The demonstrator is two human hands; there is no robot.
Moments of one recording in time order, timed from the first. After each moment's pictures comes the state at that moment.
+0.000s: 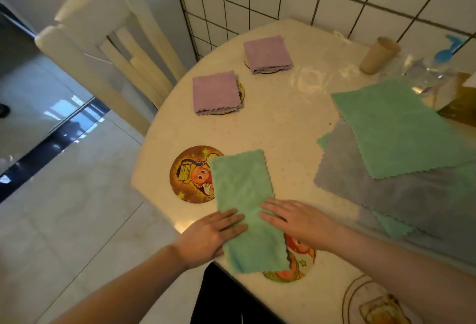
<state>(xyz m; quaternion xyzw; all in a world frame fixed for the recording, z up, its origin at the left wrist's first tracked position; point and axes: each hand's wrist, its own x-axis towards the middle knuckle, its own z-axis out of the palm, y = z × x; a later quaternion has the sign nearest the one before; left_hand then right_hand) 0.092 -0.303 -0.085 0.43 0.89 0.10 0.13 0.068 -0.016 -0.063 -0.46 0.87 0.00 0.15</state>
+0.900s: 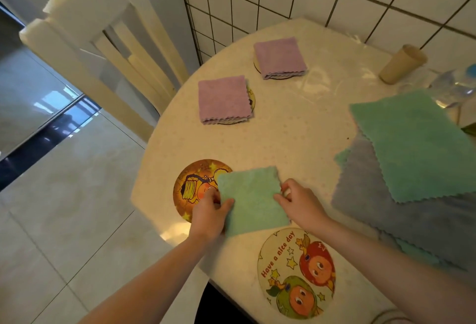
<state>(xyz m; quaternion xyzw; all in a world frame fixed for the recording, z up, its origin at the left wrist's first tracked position) 0.017 -0.285 -0.070 -0.24 0.82 0.48 0.18 -0.011 -0.068 -0.071 0.06 0.91 -0.33 0.24</state>
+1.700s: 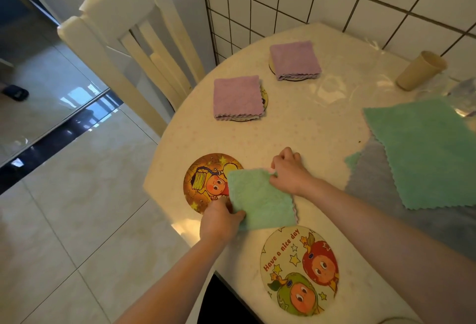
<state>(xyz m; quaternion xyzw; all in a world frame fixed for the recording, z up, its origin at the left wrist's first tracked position) 0.038 -0.268 -0.062 -0.24 0.88 0.36 0.21 -0.076 -0.097 -0.062 -0.11 0.95 -0.12 0.28</state>
